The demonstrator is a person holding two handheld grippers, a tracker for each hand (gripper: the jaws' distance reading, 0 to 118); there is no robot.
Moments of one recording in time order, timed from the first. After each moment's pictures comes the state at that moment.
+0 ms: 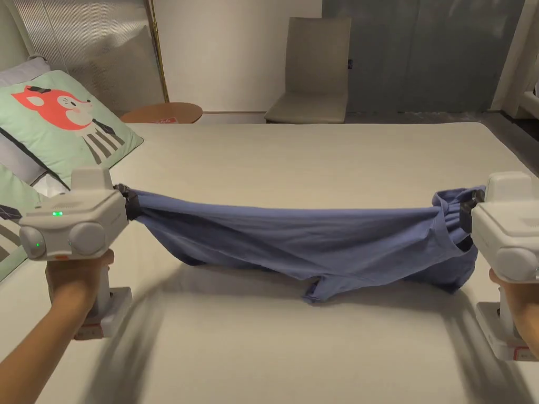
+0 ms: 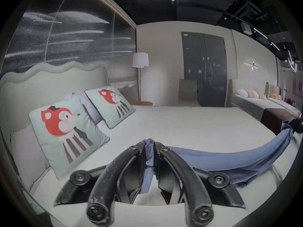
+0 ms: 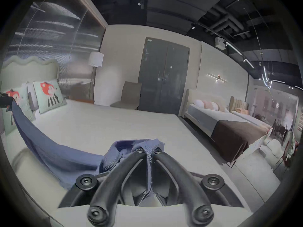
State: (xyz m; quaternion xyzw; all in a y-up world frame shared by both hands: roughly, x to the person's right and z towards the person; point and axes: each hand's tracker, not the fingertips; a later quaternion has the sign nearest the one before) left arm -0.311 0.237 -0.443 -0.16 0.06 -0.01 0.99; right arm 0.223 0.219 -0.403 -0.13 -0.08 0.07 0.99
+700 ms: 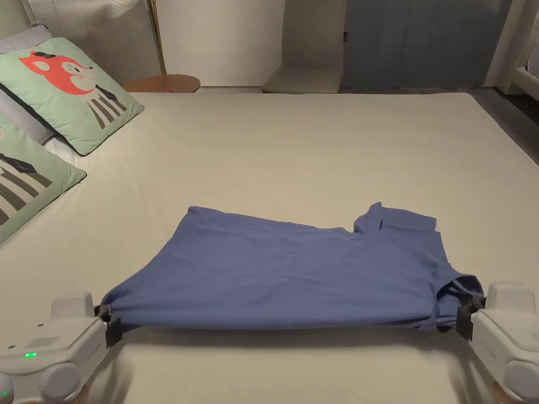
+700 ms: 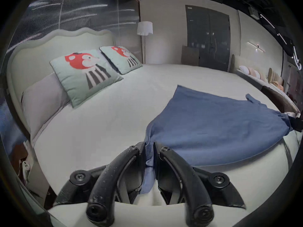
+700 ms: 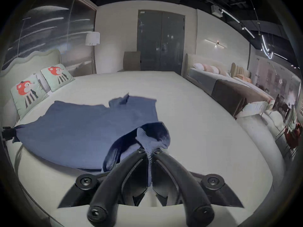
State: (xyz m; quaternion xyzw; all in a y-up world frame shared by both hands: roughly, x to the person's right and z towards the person) left arm -0.327 0.104 -0.206 -0.30 0.08 0.01 0.95; right arm 0.227 0.107 -0.191 -0.27 -0.07 -0.01 0.96
